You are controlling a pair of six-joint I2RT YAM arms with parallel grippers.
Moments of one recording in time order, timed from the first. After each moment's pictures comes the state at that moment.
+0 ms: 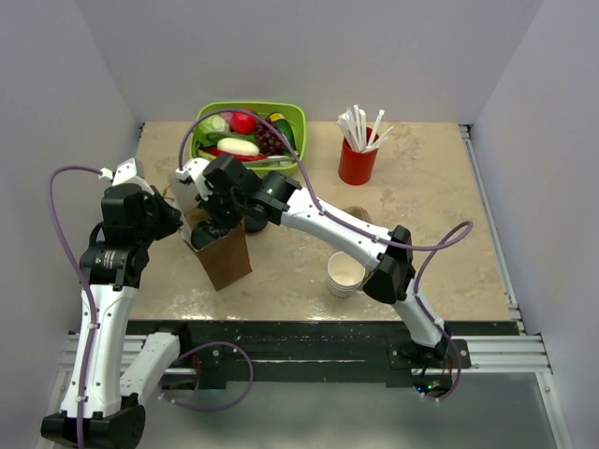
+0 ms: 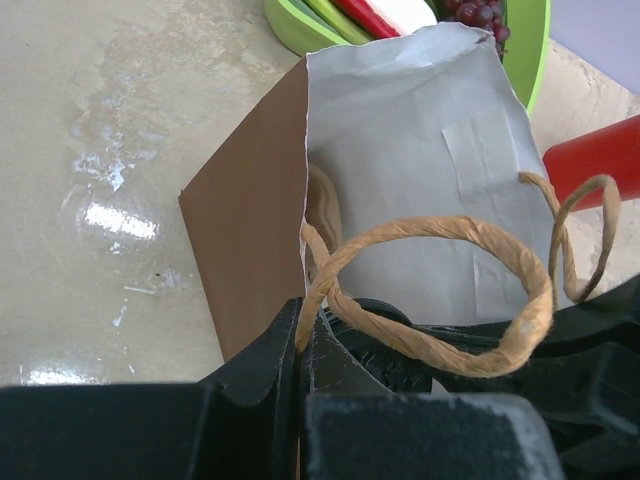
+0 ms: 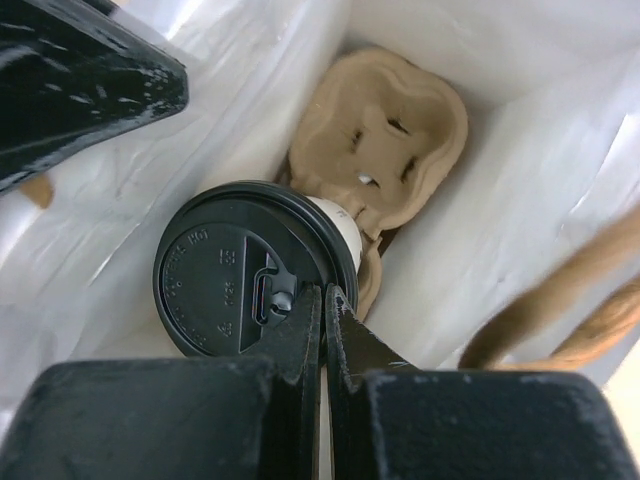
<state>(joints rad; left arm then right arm) -0.03 0.80 1.07 -0.81 -0.04 -0.48 1.09 2.19 2.35 -0.86 -0.01 0.02</state>
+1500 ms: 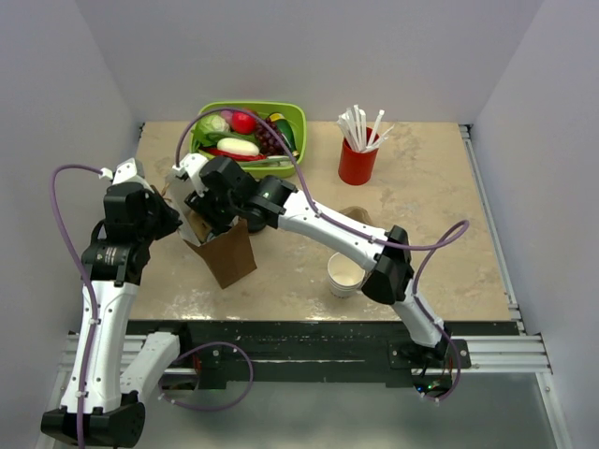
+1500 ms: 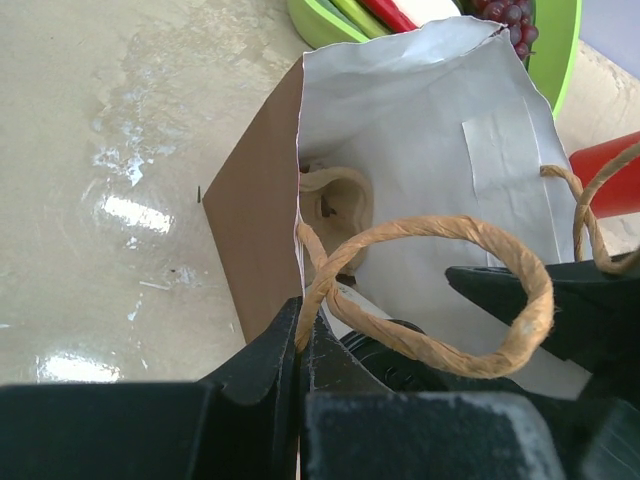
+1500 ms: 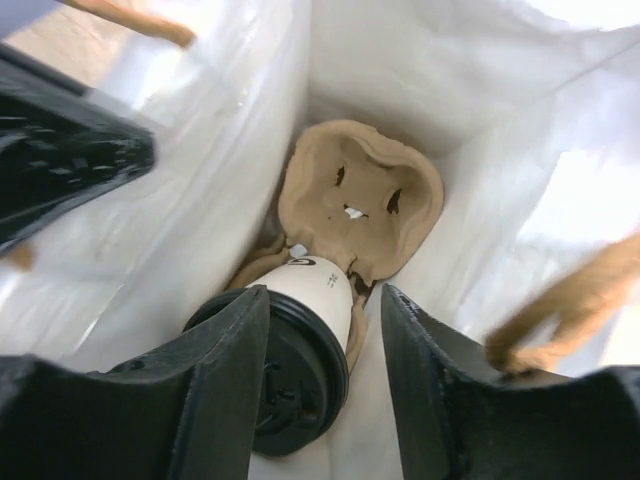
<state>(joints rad) -0.03 0.82 1.07 -0.82 -0.08 -0.49 1.10 2.21 2.34 -0.75 0.10 0.02</state>
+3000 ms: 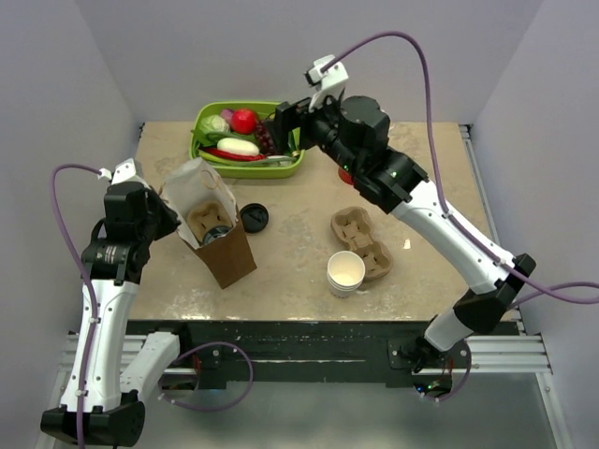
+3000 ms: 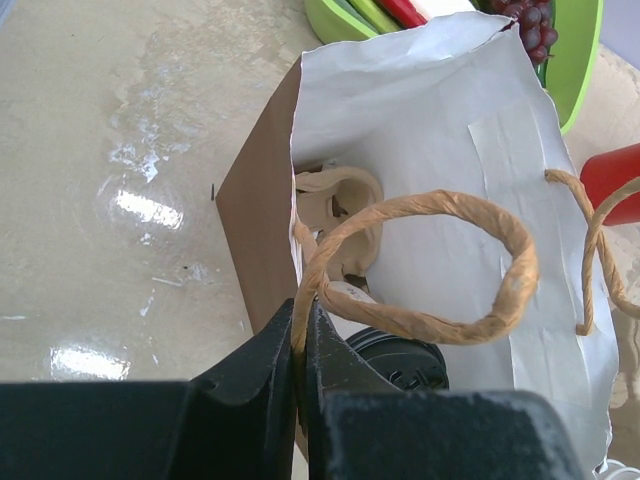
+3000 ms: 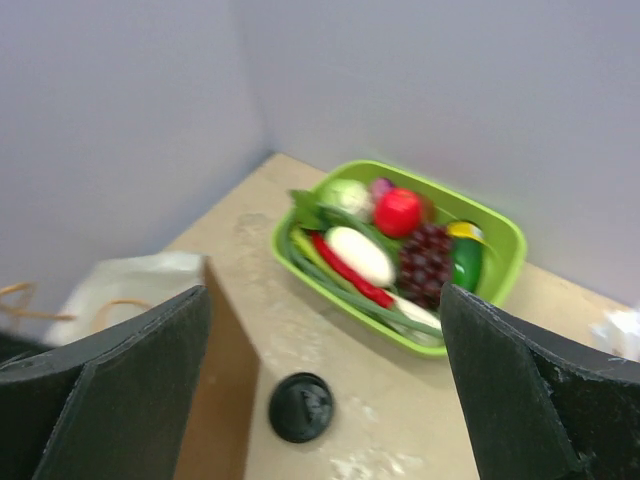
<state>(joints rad) -0.03 0.83 1.08 -0.83 -0.11 -0.49 0.85 1.58 1.86 -0.25 0.15 0.09</state>
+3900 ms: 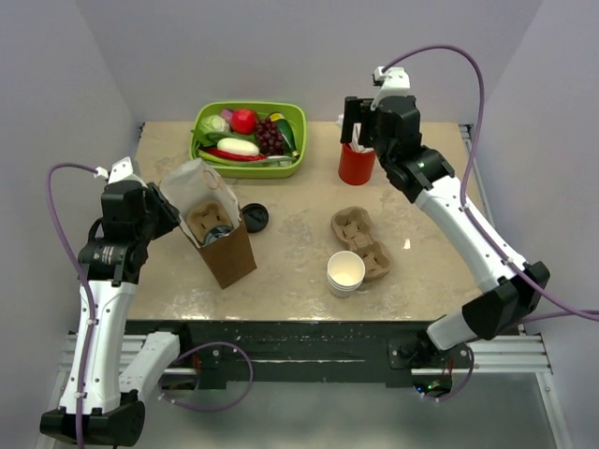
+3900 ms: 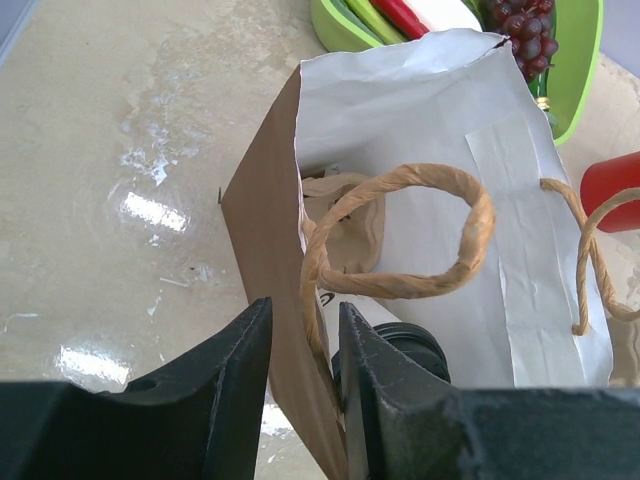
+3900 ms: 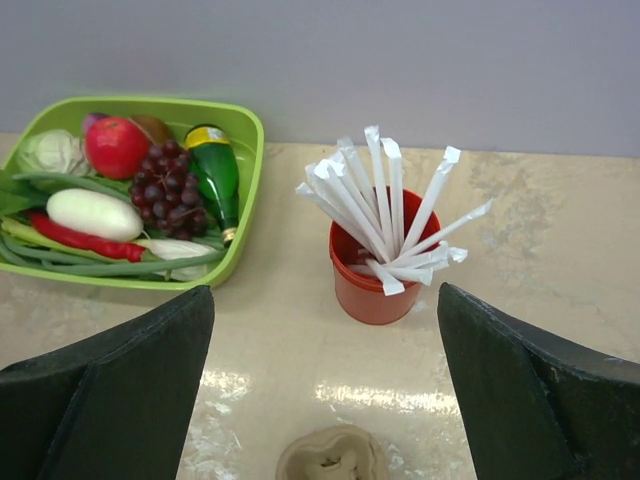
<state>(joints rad) -0.03 0.83 1.11 -0.86 -0.13 -0.49 0.51 1.48 1.61 -0.35 0.40 0.17</state>
